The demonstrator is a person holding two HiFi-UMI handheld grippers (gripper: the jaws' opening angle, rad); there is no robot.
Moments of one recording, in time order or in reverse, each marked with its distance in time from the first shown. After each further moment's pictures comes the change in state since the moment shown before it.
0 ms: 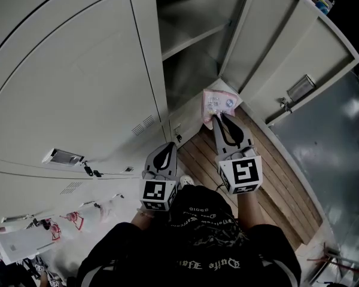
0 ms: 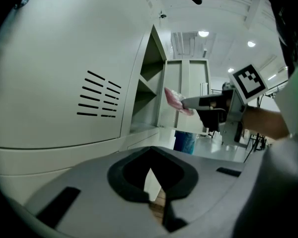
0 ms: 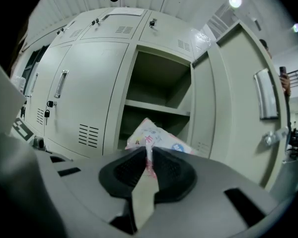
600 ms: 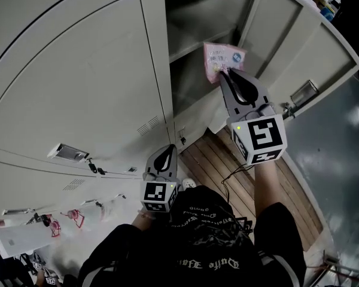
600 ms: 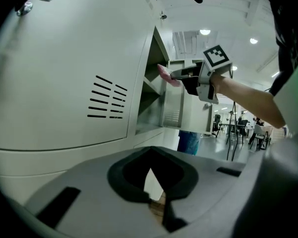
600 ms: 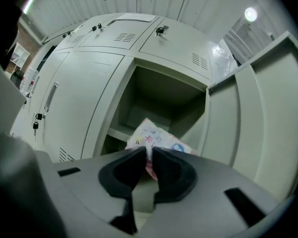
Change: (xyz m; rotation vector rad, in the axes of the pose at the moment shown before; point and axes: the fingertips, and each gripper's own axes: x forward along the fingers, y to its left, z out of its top) left arm -0.008 0.009 0.000 0.001 0.002 0.051; right arm 0.047 -0.034 0.118 -0.171 -0.137 0.064
